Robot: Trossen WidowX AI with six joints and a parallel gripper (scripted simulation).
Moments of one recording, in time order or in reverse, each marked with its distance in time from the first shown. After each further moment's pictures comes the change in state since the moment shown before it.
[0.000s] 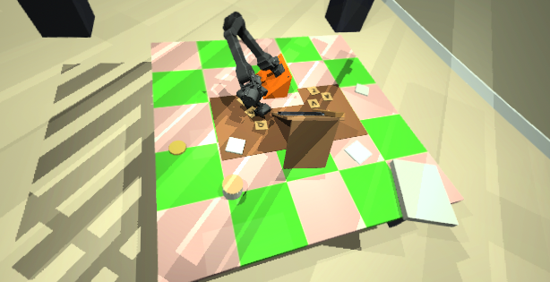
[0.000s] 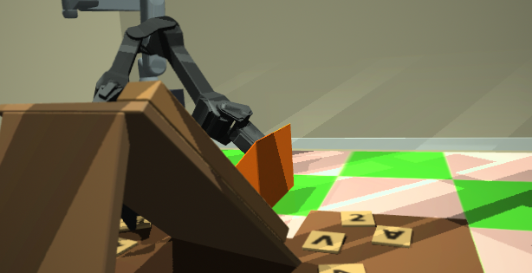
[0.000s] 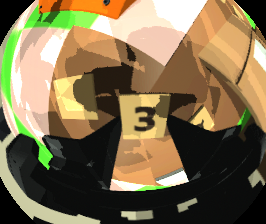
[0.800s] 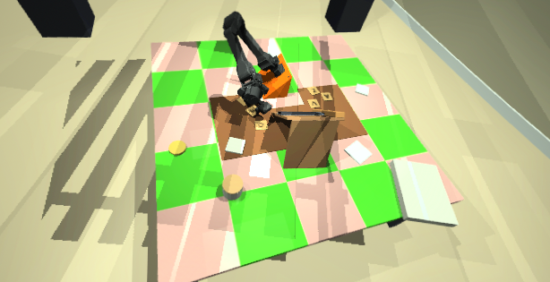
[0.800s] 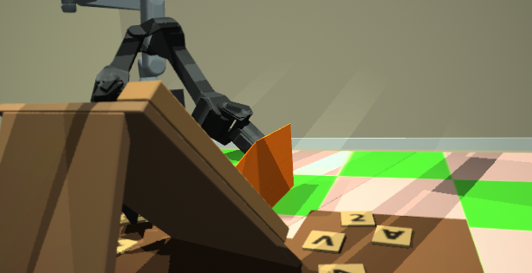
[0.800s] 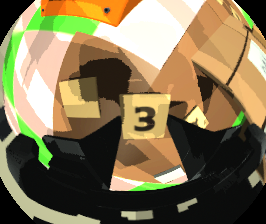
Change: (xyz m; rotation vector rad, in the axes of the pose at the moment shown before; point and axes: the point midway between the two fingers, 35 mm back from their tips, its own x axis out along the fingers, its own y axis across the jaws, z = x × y) arm -0.012 -0.002 0.004 0.000 -0.001 -0.001
